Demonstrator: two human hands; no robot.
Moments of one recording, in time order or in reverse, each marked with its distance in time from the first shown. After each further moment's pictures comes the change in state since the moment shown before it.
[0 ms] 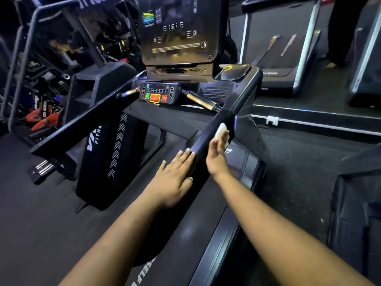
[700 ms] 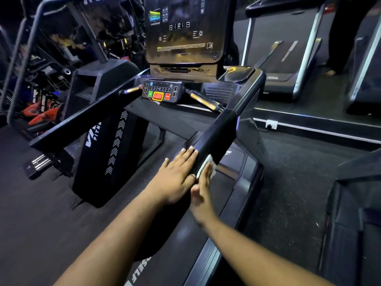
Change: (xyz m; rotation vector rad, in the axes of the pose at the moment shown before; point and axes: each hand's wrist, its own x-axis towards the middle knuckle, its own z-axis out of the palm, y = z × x) left_hand 0.001 0.000 0.000 -0.035 0.018 0.005; right_hand -0.103 0.045 0.032 0.026 -0.195 -0.243
